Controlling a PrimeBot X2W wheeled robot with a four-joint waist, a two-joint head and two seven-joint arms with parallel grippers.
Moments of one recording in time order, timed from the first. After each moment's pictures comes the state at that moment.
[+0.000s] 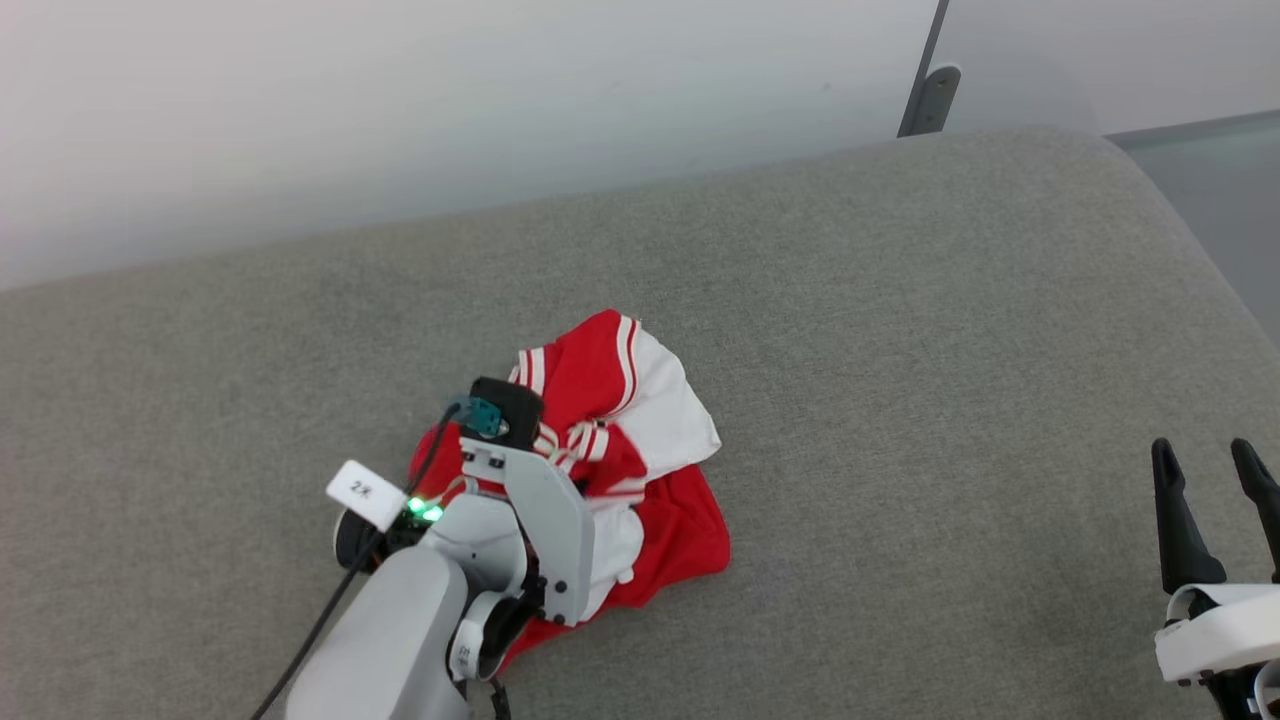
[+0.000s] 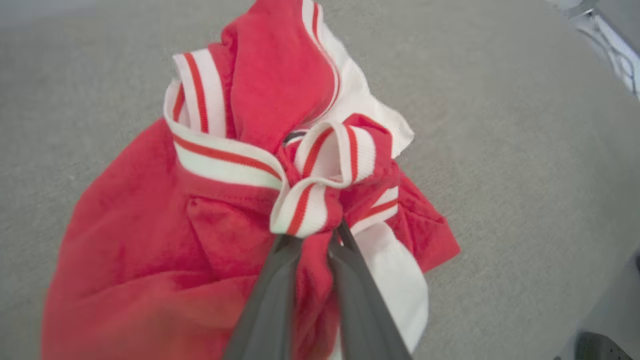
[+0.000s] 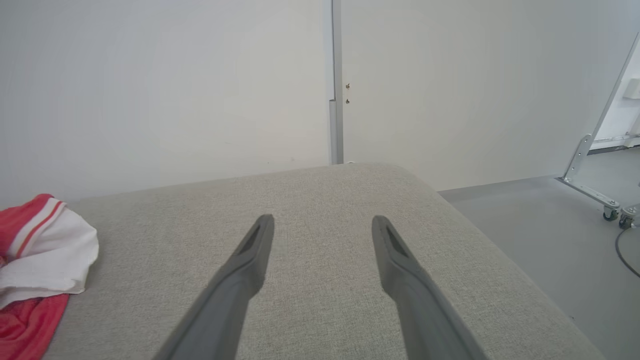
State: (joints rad) left arm -0.45 0.20 -0.43 0.32 -0.46 0.06 0.54; right arm -0.11 -0.31 -0.03 0.24 0.40 0.13 -0.23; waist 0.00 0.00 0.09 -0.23
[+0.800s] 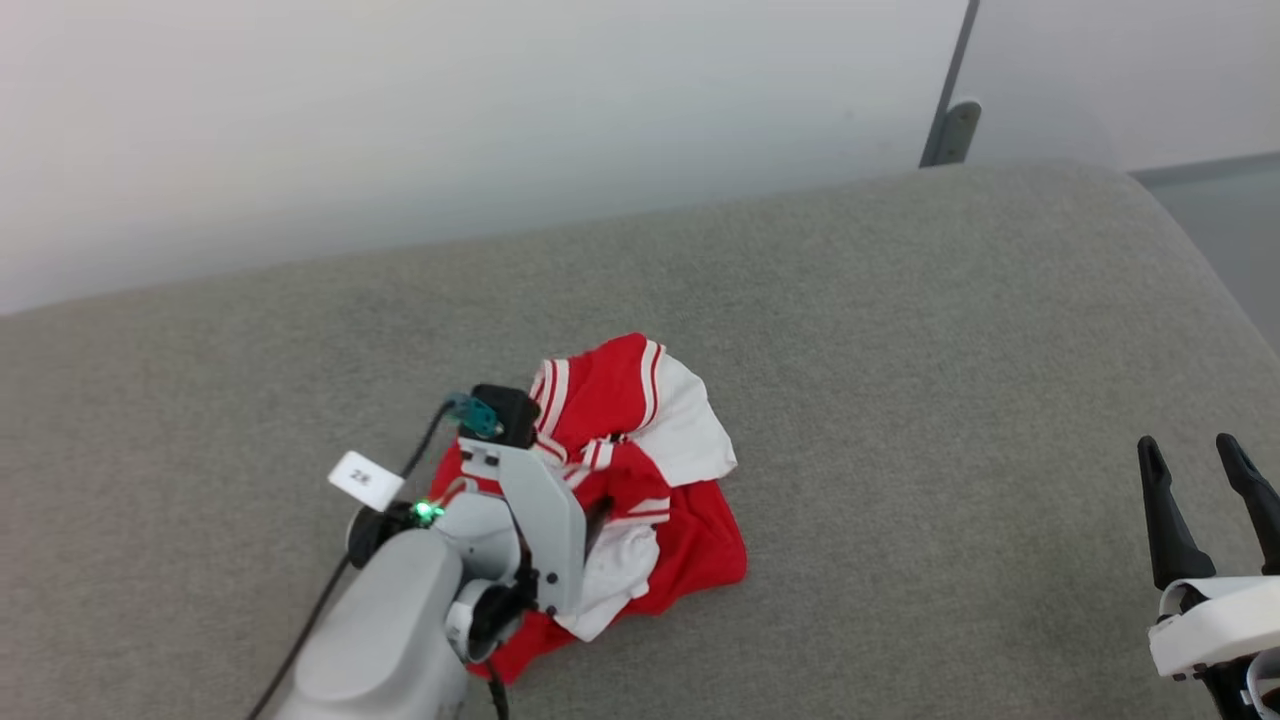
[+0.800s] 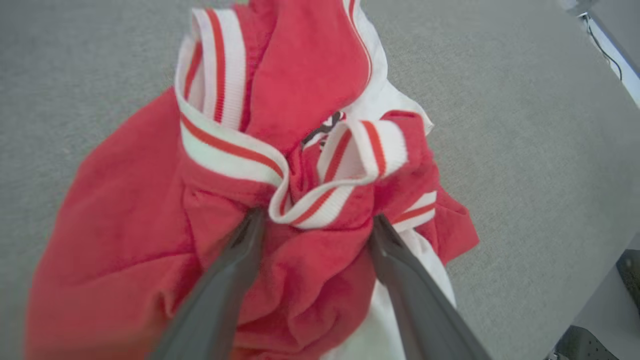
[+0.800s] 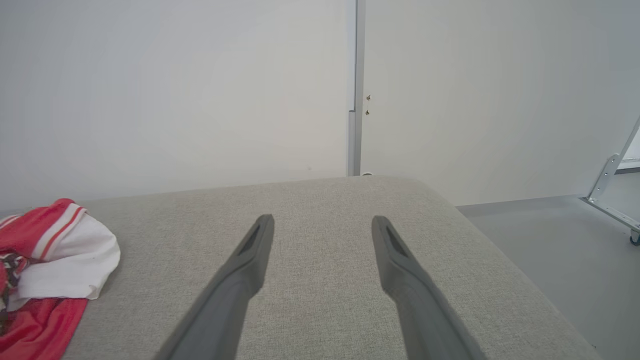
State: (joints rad) left arm -0.55 0.15 -0.43 0.64 -0.53 -0.06 0.47; right arm -0.16 -0.35 0.03 0.30 0.42 0.13 -0.26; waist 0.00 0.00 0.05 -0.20
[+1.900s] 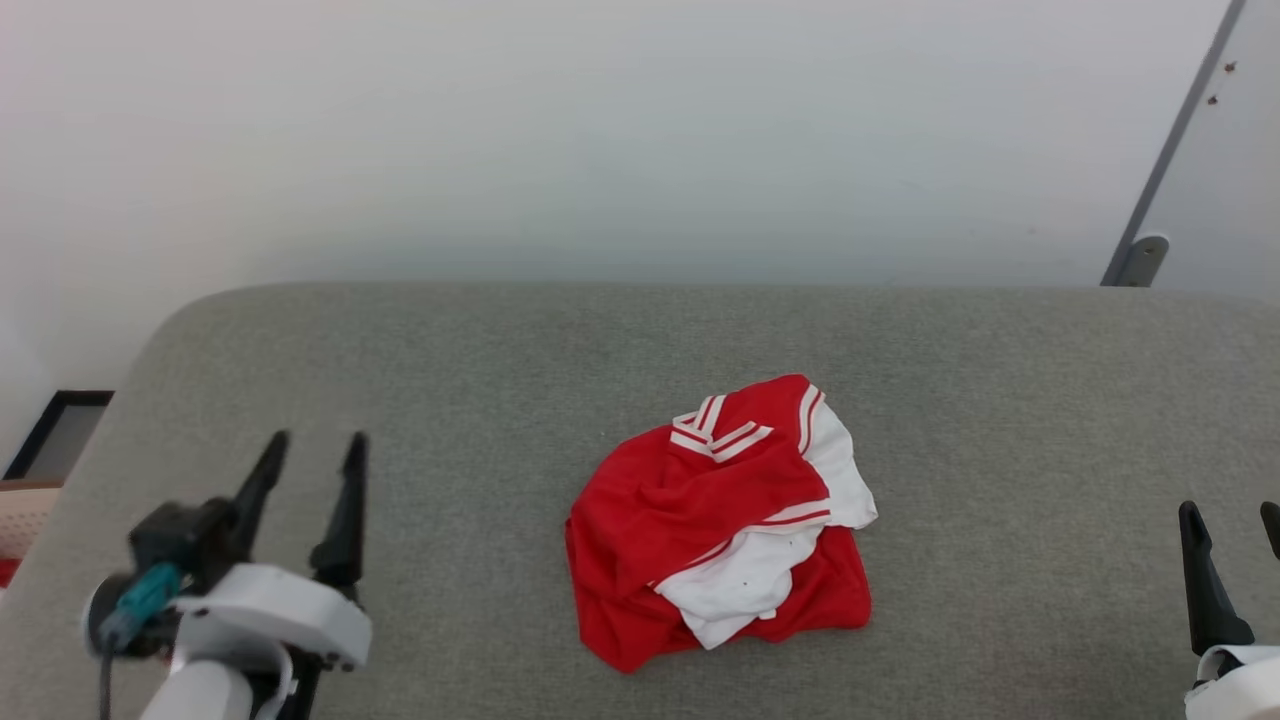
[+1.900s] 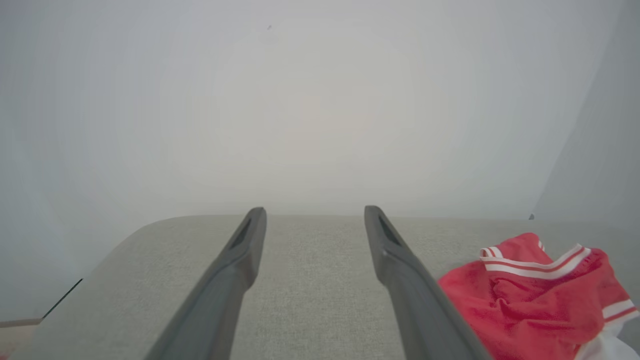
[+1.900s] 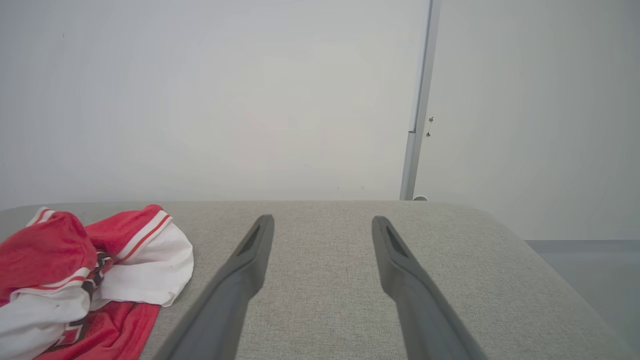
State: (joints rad) left arm -0.23 0.39 -0.20 0.30 -0.49 -0.02 -0.24; right arm -0.03 -0.34 -0.06 0.25 0.38 0.13 -0.25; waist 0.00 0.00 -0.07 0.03
